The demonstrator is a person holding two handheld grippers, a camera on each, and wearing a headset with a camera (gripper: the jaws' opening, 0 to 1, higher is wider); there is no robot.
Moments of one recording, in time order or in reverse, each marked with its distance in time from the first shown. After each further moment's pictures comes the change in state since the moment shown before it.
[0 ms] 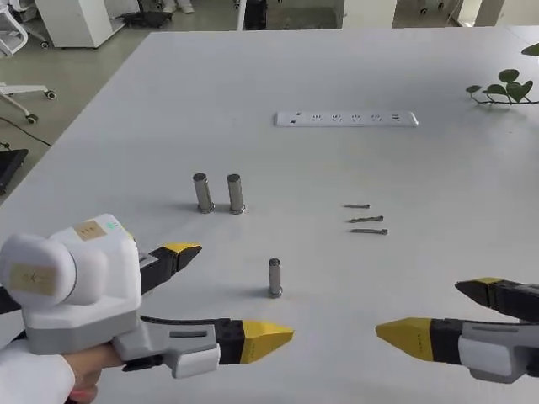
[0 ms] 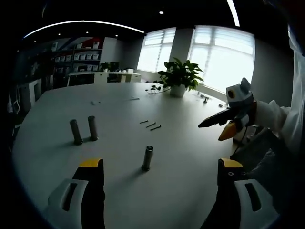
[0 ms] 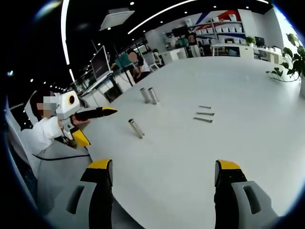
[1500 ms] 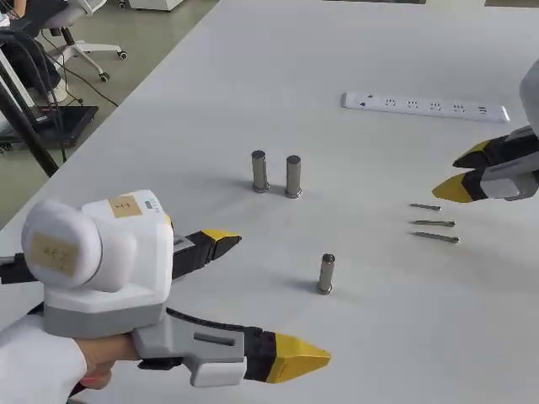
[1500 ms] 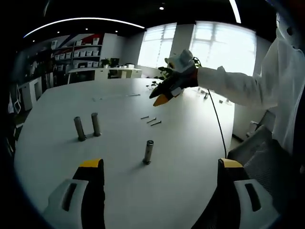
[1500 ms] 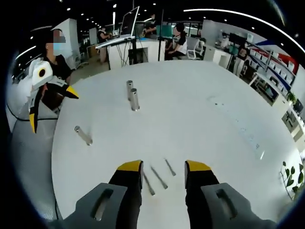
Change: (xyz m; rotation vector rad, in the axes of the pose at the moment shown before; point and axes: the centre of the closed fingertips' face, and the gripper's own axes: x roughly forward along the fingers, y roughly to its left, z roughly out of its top) left arm -0.015 0.000 -0.001 0.002 0.037 0.018; right arm 0.110 -0.094 0.115 -0.602 0.259 0.081
